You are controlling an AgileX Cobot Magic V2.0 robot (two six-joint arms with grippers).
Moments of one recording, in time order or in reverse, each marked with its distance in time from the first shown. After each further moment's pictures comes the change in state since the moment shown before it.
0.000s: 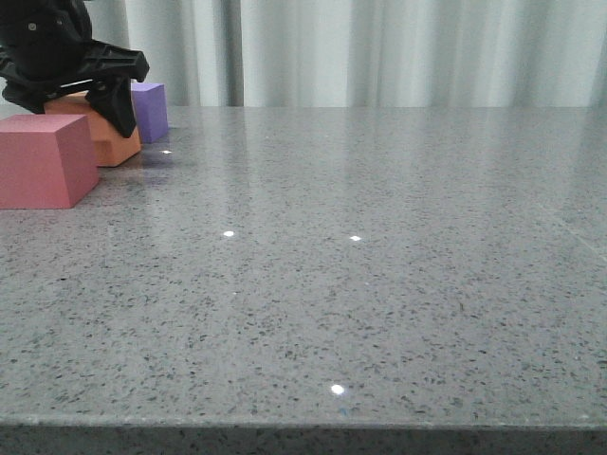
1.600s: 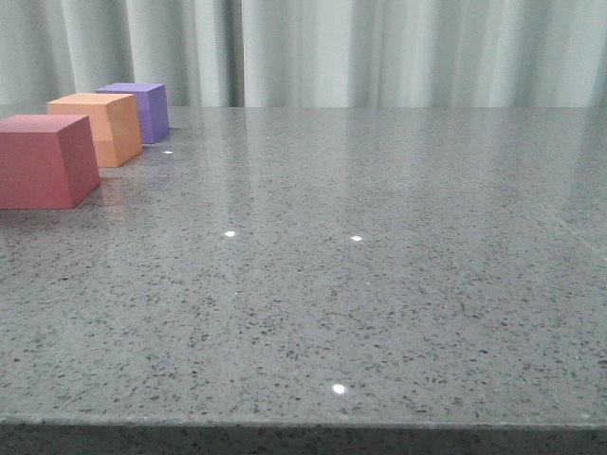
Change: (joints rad) left arm 0.000 -0.831 0.504 0.043 -0.127 0.001; right arm 0.000 0.000 0.000 0.000 0.000 0.000
